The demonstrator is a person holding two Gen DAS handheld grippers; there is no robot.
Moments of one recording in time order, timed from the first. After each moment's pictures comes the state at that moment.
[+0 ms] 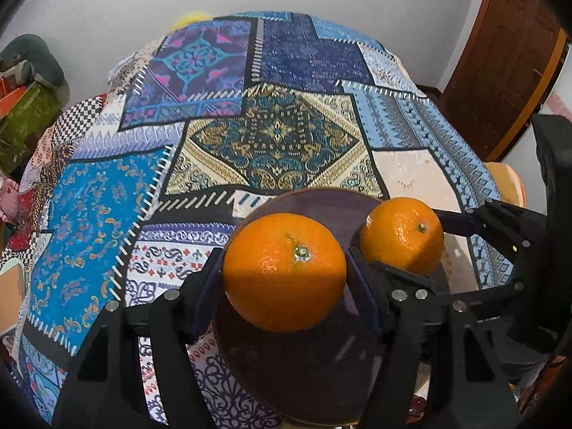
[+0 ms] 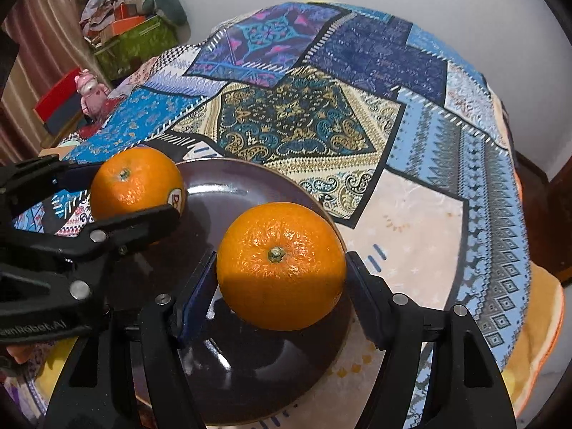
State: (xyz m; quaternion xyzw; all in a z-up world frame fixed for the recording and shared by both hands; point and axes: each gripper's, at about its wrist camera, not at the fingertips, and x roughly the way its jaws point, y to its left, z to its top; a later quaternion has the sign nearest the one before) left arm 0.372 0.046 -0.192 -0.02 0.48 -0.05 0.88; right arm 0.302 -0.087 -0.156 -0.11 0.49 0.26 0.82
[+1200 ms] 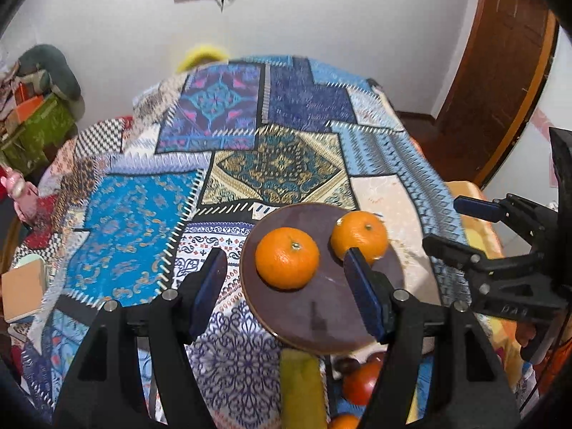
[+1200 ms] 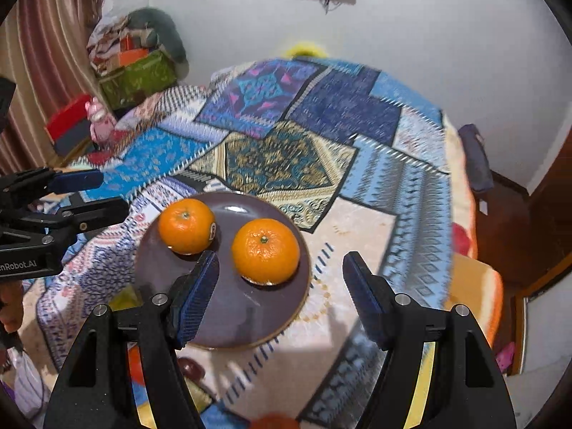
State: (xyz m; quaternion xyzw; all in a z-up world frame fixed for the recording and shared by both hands) left arm 0.290 0.055 -0.111 -0.03 0.42 -0.04 0.91; right arm 0.239 -0.130 -0.069 -0.10 0.42 0.24 0.87
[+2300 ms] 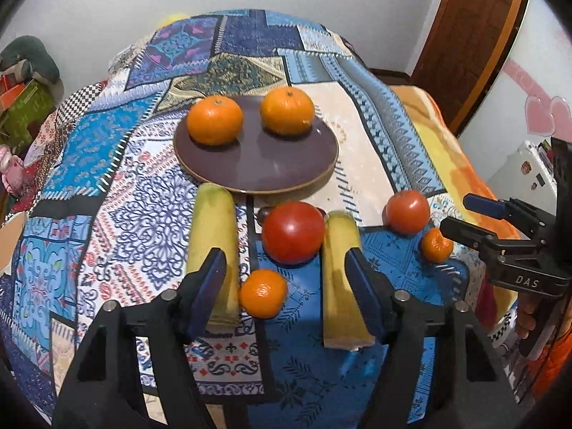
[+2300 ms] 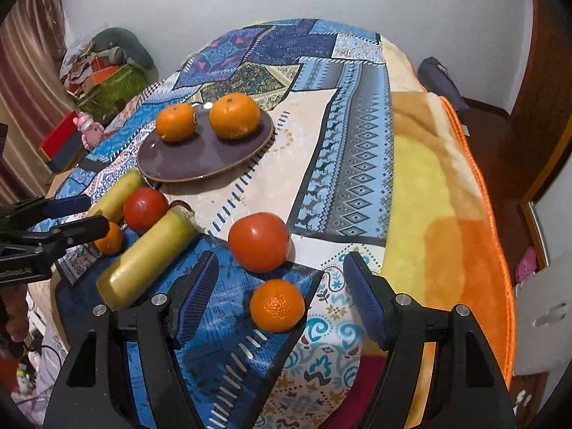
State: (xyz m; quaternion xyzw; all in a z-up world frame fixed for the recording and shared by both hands) left arm 0.178 -0.009 -0.173 -0.01 0.48 -0.09 0.87; right arm 0.122 -0.213 -0.130 -0.01 0.47 0.18 0.87
